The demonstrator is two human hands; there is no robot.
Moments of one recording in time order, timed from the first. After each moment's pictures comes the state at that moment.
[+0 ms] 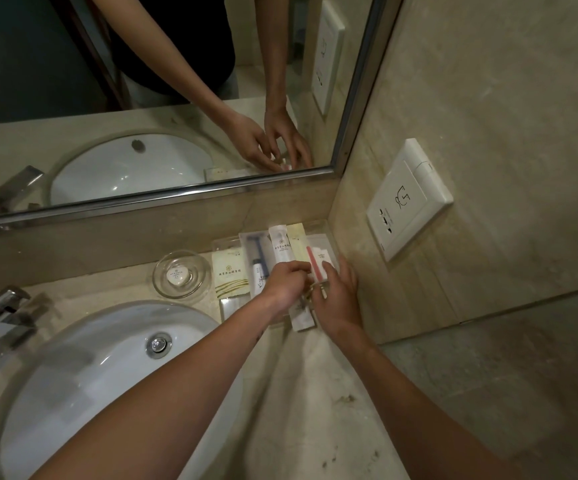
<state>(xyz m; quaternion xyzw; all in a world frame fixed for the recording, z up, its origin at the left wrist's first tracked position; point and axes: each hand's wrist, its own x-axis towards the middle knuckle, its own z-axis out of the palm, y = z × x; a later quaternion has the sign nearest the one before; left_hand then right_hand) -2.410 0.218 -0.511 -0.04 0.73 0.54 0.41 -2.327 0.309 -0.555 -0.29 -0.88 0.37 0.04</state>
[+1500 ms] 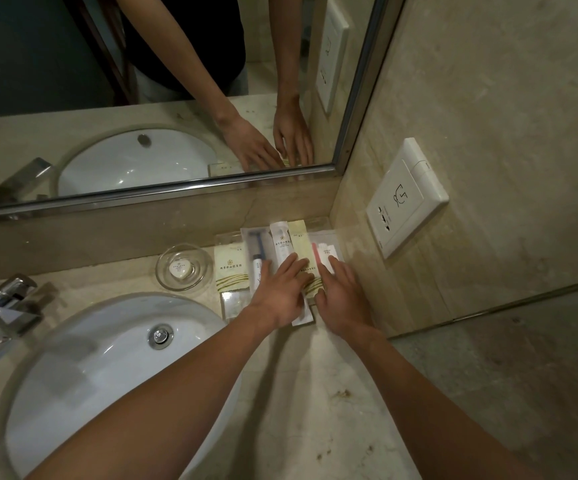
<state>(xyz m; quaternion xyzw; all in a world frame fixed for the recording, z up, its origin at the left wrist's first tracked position) -2.402 0.193 -0.537 0.43 0.88 0.06 0.20 -2.316 0.326 -0.542 -0.19 -0.95 0.22 -0.08</state>
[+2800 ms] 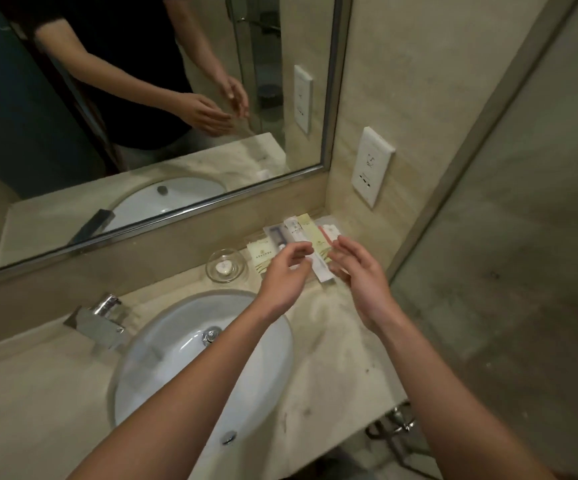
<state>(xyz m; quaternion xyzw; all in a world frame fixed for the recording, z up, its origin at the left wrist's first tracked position) -2.321 0.066 -0.395 0.21 0.74 0.58 0.27 -2.220 0.180 -0.393 -0.32 -0.54 0.75 0.21</state>
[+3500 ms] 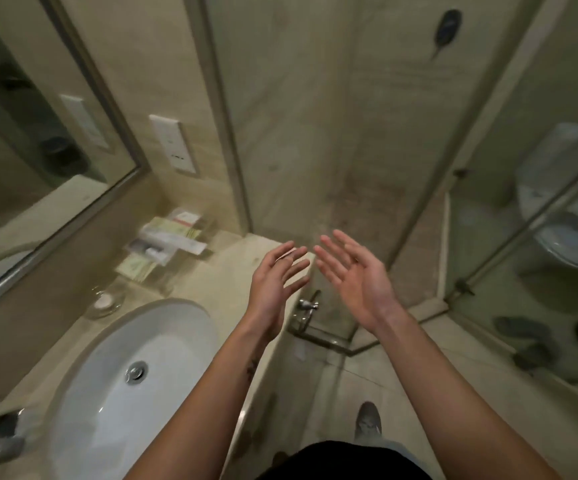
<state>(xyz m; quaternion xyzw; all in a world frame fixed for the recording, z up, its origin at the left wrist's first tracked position) -2.098 -0.013 -0.362 0.23 0.51 0.59 0.58 -1.952 0.020 -0.339 -0.36 -0.20 0.77 0.49</state>
